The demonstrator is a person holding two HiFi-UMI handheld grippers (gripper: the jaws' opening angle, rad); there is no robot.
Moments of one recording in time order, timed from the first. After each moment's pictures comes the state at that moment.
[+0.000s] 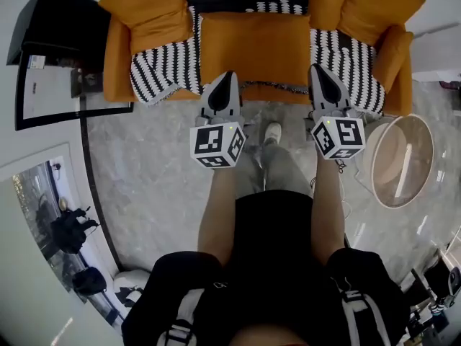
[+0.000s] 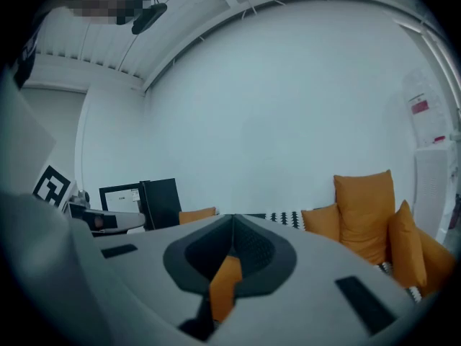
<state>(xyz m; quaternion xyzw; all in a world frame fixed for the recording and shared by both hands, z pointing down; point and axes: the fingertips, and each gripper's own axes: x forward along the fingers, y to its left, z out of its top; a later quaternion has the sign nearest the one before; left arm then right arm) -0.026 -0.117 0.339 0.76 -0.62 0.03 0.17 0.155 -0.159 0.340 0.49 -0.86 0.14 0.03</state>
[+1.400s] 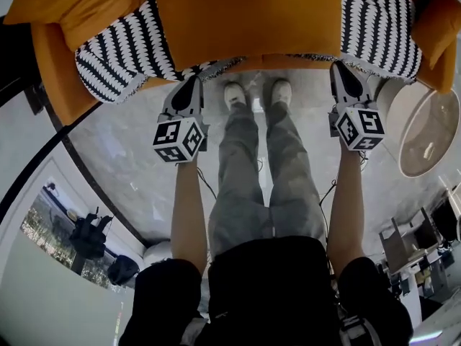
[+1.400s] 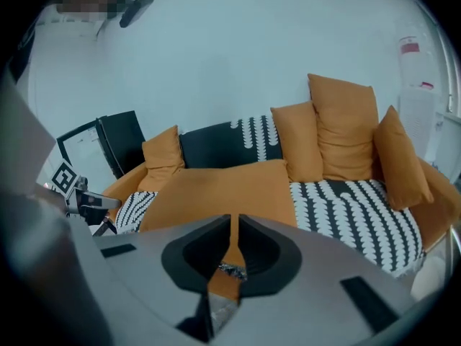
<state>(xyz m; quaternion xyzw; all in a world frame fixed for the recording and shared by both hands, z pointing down) -0.156 -0.147 0.701 0.73 -0.53 0.21 0.37 0.173 -0.187 0.689 0.52 -0.78 0.29 0.21</state>
